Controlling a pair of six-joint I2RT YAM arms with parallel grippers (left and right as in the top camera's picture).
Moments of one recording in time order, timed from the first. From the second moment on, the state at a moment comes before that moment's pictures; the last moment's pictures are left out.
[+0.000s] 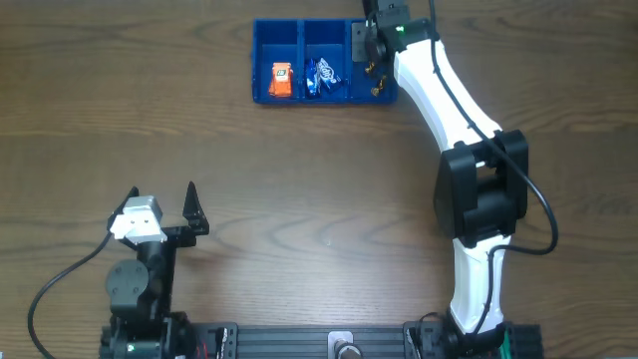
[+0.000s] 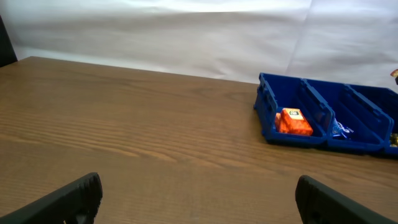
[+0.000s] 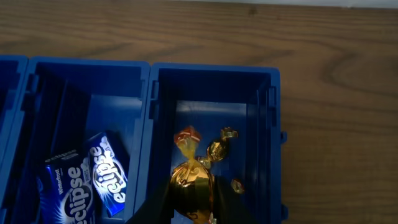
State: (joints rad) left arm -0.01 0.02 0.03 -0.13 -0.03 -0.12; right arm 0.30 2.18 1.91 -0.64 0.14 0.21
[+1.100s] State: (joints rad) left arm -0.01 0.02 0.03 -0.13 -0.03 -0.12; right arm 0.03 0.53 0.50 -0.19 0.10 0.13
